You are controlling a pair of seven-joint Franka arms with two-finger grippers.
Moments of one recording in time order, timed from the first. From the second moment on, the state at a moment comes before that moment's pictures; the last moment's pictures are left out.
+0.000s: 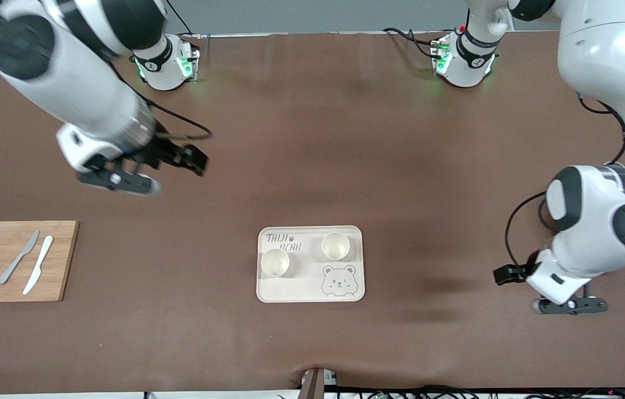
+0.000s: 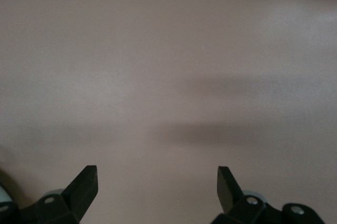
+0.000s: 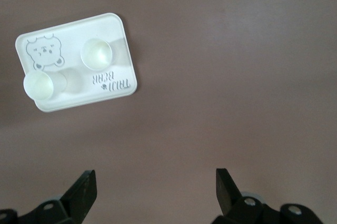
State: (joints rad) left arm -0.09 0.65 0.08 -1.28 -0.09 2.05 0.00; right arm 0.36 0.19 -0.01 -1.34 0.10 1.50 0.53
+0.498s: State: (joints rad) left arm 0.01 0.41 0.07 -1.31 -0.13 1.82 0.08; right arm 0.08 -0.18 -0.03 -1.66 0.04 1.48 0.13
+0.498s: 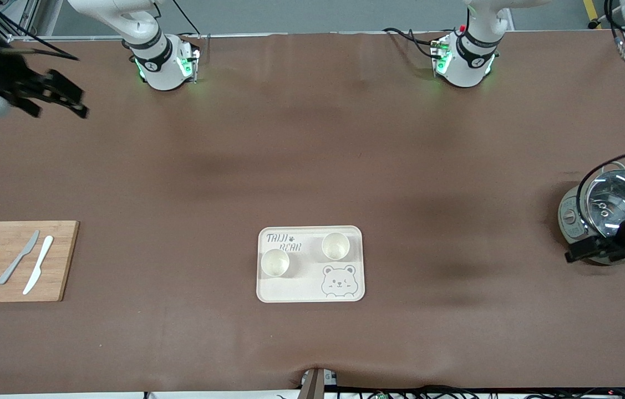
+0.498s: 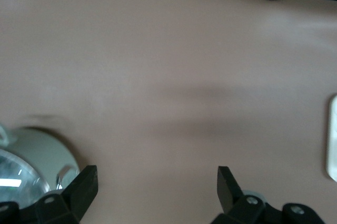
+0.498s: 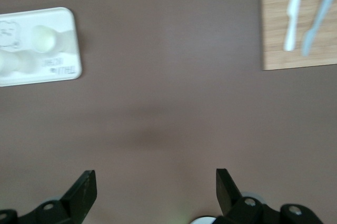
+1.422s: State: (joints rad) left arm 0.00 0.16 0.02 -1.34 -0.09 1.51 0.06; right arm -0.10 -0.19 -0.01 -1.77 0.02 1.68 -0.08
